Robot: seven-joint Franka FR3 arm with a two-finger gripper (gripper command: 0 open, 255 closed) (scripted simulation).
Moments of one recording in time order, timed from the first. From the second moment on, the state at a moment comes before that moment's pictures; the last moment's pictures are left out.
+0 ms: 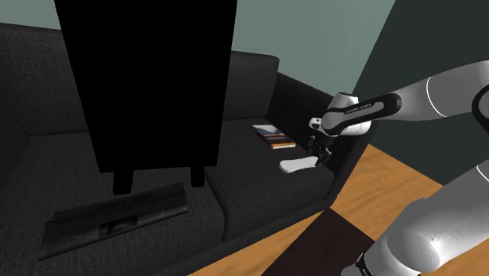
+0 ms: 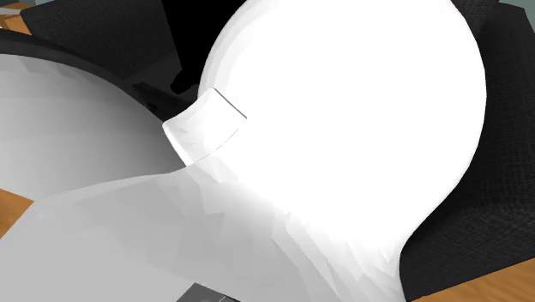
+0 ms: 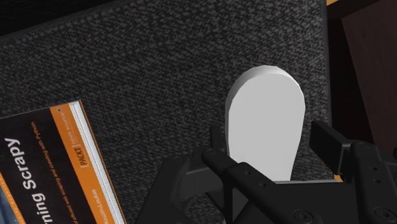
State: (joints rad) arm -0.12 -0.21 -0.40 -2.51 -0.09 2.39 -1.62
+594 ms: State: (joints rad) arm -0.12 -0.21 -0.40 -2.52 -0.09 2.39 -1.62
